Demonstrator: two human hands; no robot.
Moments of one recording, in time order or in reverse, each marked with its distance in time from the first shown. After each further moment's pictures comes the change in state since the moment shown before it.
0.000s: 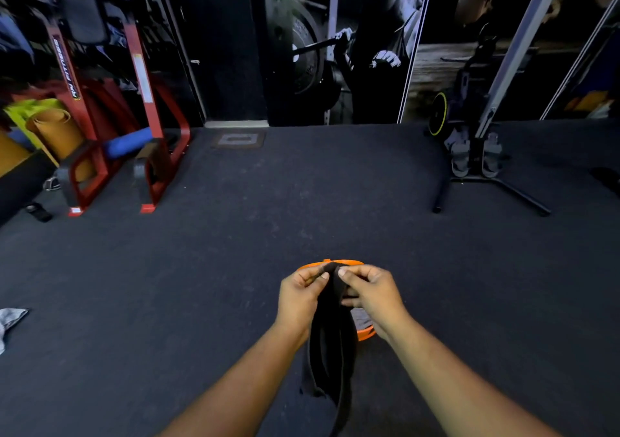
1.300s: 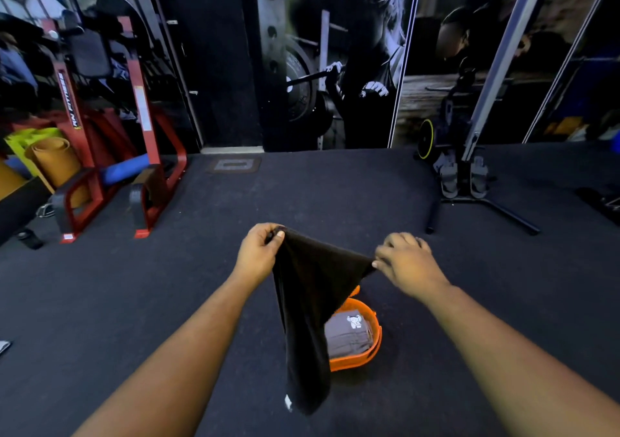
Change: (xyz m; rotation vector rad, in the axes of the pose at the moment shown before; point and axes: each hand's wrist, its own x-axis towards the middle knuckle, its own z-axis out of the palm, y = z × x) left_hand 0.084 0.095 -0.049 0.639 0.026 0.316; right_hand 0.049 -0.070 -0.097 -1.625 0.110 -0.629
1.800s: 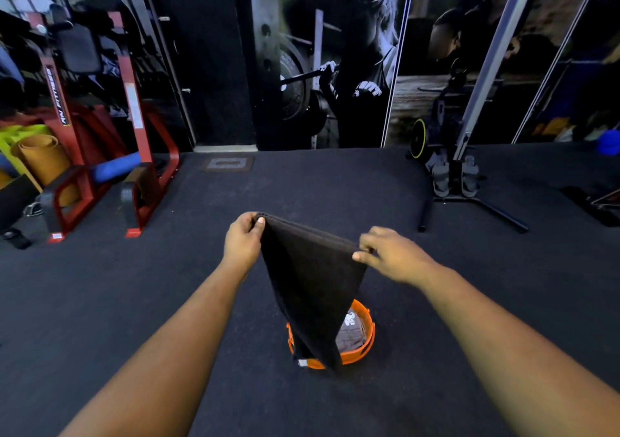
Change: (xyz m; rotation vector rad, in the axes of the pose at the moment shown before) left_hand 0.013 0.002 -0.010 -0.038 0.134 -0.094; right_hand 0.010 -0.018 -0.040 0.209 -0.197 -0.100
